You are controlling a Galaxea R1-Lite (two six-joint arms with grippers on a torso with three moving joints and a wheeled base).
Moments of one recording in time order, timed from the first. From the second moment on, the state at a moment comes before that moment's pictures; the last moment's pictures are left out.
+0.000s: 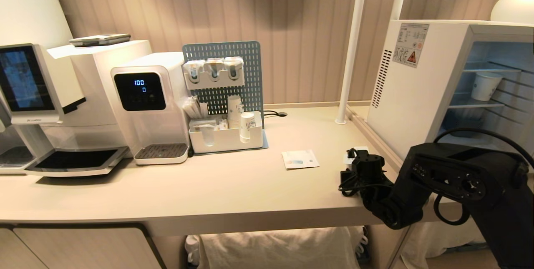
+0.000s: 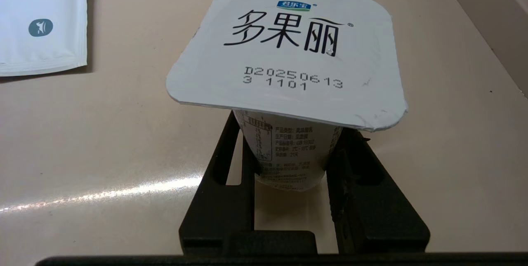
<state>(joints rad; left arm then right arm) 0.00 0.00 0.00 0.00 0.00 0.00 0.30 2.57 -1.05 -1.08 -0.42 0.05</state>
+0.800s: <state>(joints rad) 0.00 0.00 0.00 0.00 0.00 0.00 0.31 2.60 -1.10 -1.07 -0.50 0.04</state>
